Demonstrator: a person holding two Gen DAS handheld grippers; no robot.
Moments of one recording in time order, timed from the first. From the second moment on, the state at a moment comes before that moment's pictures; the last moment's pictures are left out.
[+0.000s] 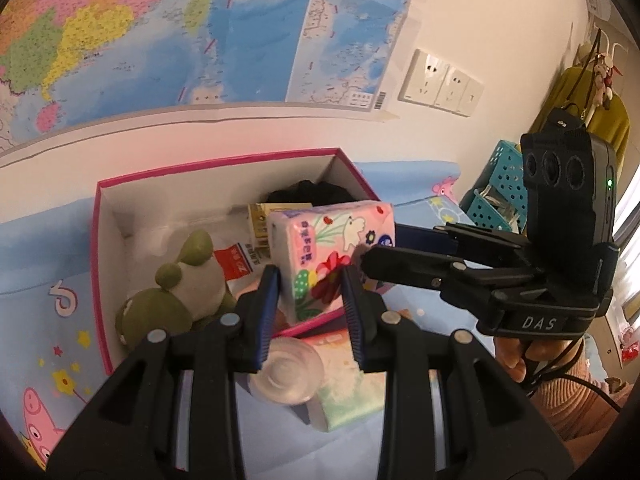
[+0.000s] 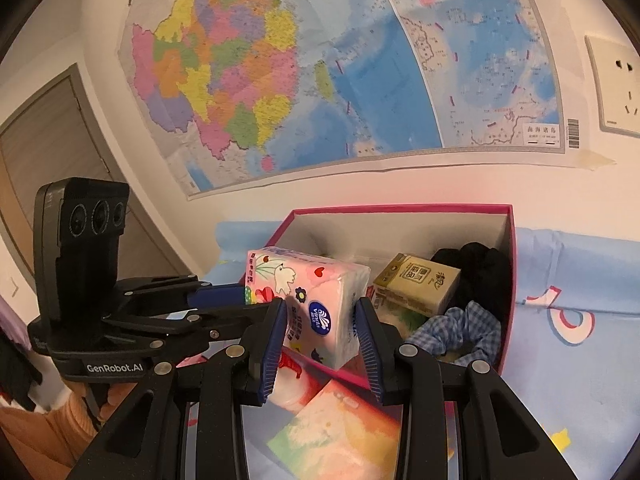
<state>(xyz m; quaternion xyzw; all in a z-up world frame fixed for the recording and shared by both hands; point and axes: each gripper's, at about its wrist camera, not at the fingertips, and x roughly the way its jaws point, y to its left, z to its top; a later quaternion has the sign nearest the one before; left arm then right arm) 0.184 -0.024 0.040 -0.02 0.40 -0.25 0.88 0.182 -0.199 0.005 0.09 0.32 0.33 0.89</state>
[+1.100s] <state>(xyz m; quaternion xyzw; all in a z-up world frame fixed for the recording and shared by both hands) 0.255 -0.016 0.006 -0.05 0.45 -0.22 0.86 0.256 -0.177 -0.025 0.11 0.37 0.28 0.88</state>
